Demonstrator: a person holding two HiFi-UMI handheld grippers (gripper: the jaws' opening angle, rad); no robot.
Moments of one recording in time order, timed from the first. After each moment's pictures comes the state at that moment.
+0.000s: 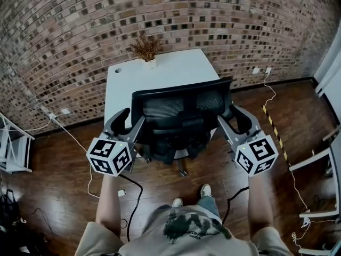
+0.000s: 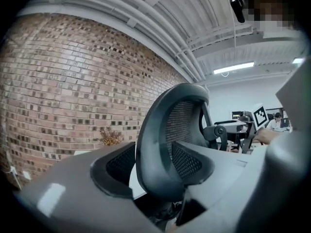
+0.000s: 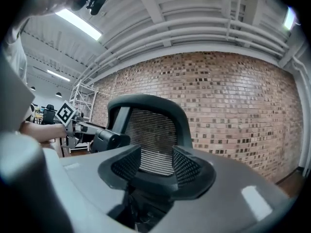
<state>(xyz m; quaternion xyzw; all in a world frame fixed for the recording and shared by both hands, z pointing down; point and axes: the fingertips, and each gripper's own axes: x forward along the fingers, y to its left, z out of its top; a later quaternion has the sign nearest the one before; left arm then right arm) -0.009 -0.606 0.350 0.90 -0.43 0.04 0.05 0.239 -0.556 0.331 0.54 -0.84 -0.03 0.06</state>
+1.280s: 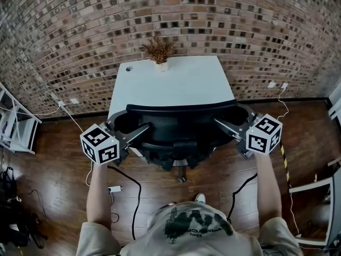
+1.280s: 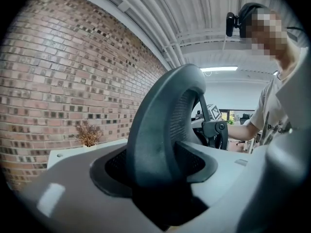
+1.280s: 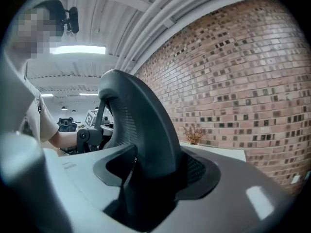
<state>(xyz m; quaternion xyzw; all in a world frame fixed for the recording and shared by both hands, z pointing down) 0.028 -0.633 0.360 0.95 -0.31 0.07 0.06 0.242 -0.653 0.355 0.31 -0.94 0.06 0.08</state>
